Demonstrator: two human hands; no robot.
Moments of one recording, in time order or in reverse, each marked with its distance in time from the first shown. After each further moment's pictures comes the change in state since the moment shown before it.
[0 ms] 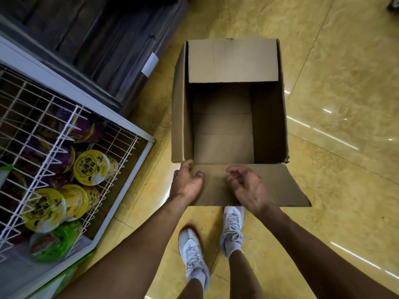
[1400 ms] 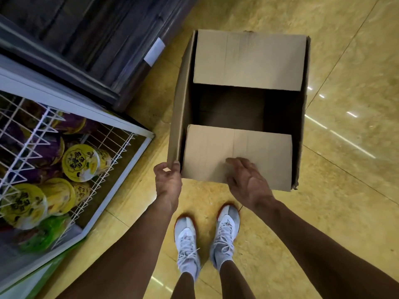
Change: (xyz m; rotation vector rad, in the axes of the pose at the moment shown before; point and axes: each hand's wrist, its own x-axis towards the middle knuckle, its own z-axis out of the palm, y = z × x) left_hand 0.069 0.010 0.014 -0.679 0.328 -0.384; right_hand 0.104 0.006 -0.019 -0.482 -0.204 -0.146
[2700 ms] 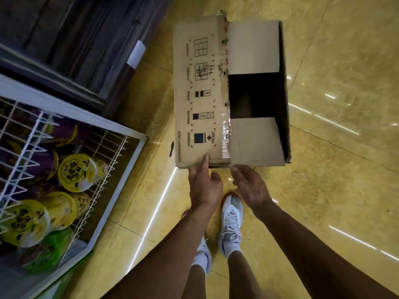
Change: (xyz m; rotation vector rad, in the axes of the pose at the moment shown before) left_hand -0.065 -0.038 0.028 0.628 -0.301 0.520; right_hand -0.048 0.004 0.051 0.832 0.223 0.401
